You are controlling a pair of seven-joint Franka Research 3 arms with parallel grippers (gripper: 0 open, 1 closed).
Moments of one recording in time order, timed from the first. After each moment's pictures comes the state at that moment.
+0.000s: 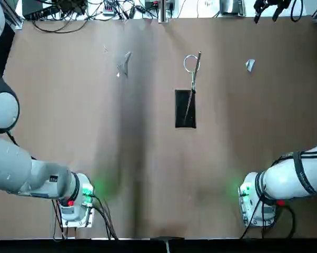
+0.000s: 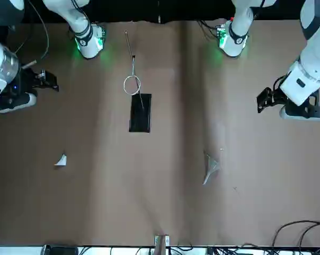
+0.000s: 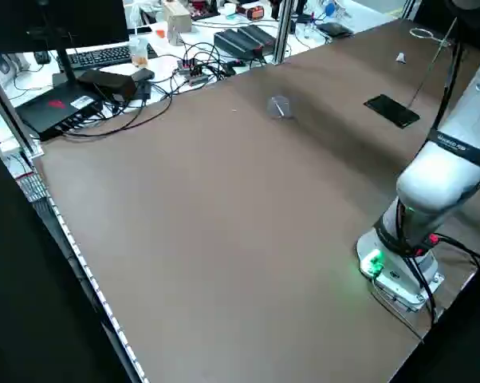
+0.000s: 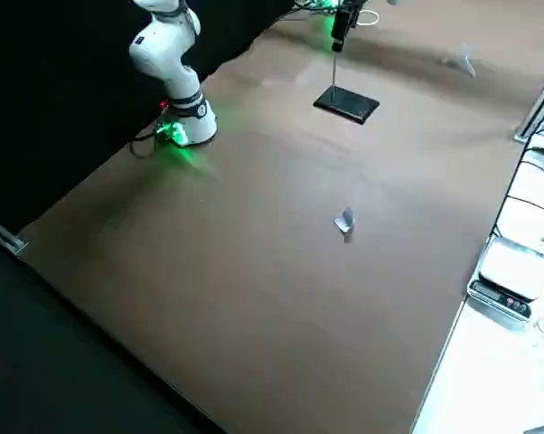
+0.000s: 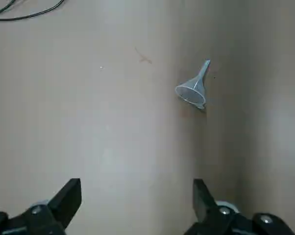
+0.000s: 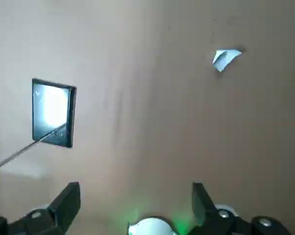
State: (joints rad) left arm -0.09 0.05 -0.08 -1.61 0.01 1.71 -0.09; right arm 0.16 0.05 -0.07 -1.54 0.07 1.42 -0.07
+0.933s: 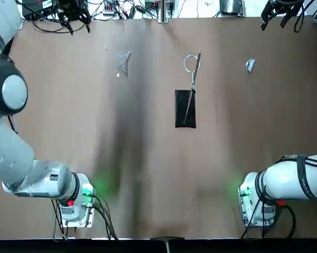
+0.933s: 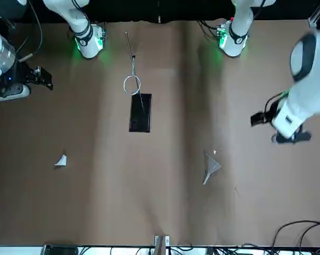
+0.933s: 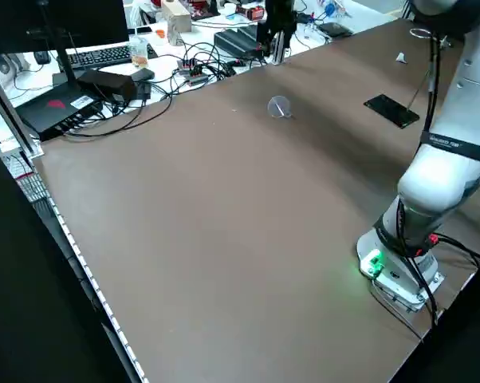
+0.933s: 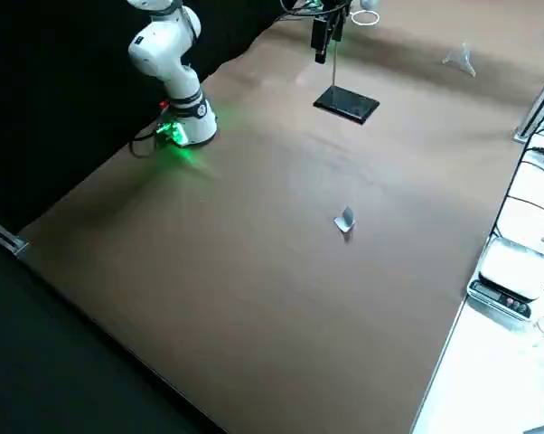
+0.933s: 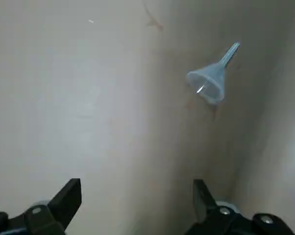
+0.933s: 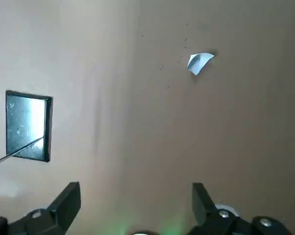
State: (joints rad) left arm -0.04 0.23 -0.08 -1.64 -0.07 1.75 -0.21; right arm 0.14 -0.11 -0.08 -1.78 0.00 1.59 -0.06
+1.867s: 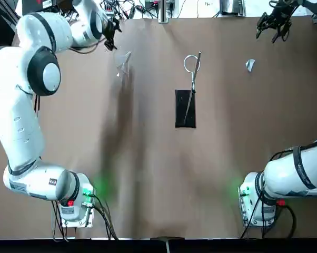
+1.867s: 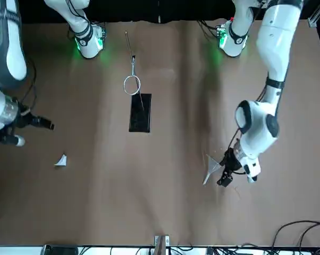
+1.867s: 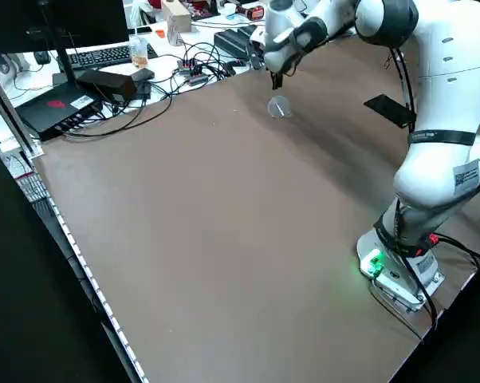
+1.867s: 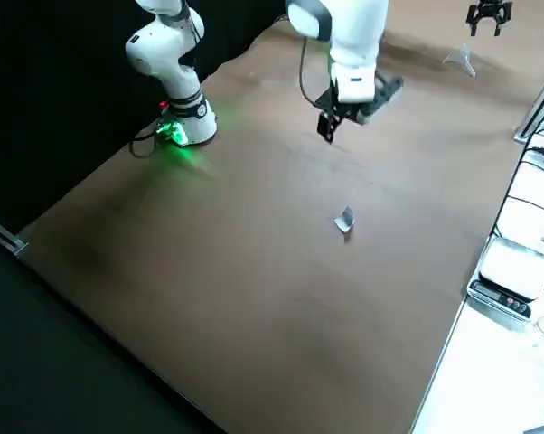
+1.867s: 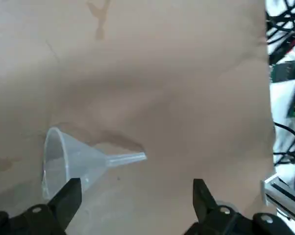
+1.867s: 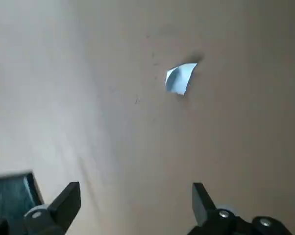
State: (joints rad) left arm -0.20 0.59 -0.09 -1.77 -0.42 2.70 -1.09; right arm -0.03 0.20 -0.08 -1.80 0.13 1.90 0.10
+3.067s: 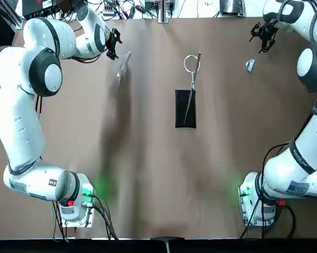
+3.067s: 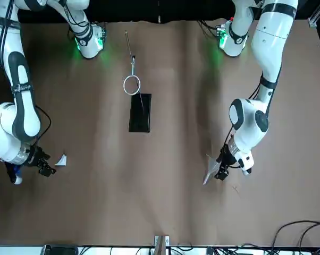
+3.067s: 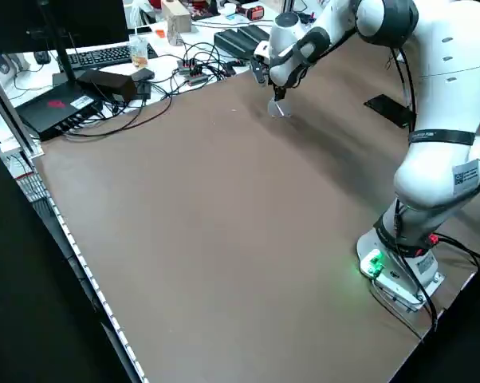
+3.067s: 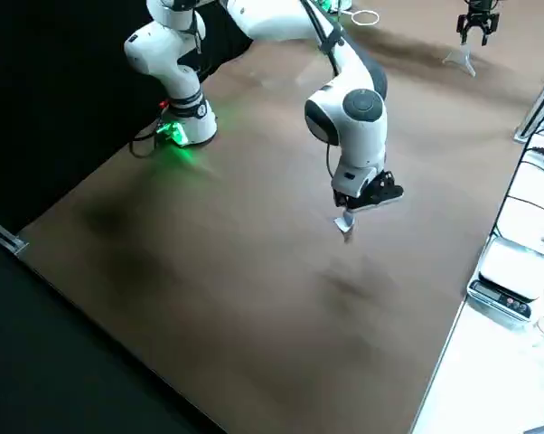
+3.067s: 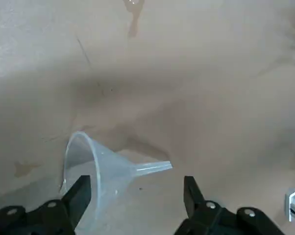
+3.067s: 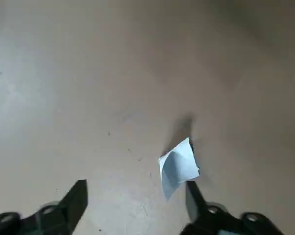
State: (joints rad) left arm -0.21 0.59 -0.09 -1.84 -0.43 2.75 -1.10; right arm -0.11 0.57 -0.08 -1.67 0.27 2.25 0.46
